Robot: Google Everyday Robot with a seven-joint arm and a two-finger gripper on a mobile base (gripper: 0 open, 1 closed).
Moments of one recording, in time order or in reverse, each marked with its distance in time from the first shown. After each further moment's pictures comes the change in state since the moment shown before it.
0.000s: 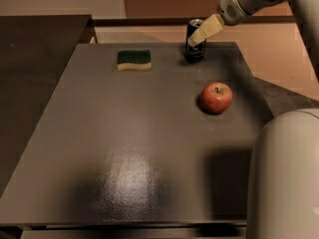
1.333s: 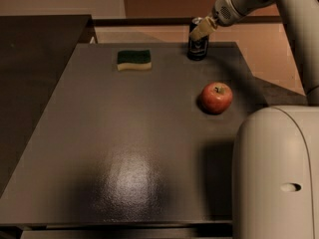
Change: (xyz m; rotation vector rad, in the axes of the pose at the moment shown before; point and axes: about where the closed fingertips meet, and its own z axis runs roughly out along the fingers) arm -0.002 -0.008 0.022 -0.025 0.007 0.011
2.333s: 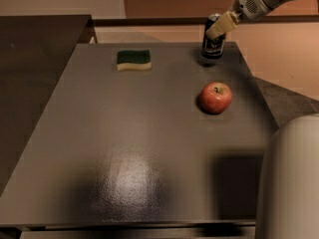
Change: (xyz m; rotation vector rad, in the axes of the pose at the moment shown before) arm 0.018 0.018 -0.064 -0.031 0.004 0.002
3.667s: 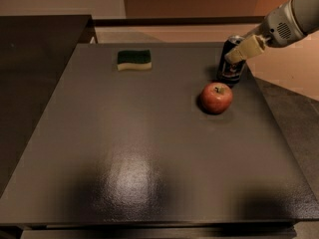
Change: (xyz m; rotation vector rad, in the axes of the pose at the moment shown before) arm 0.073 0.058 -0.056 -0.048 0.000 0.027
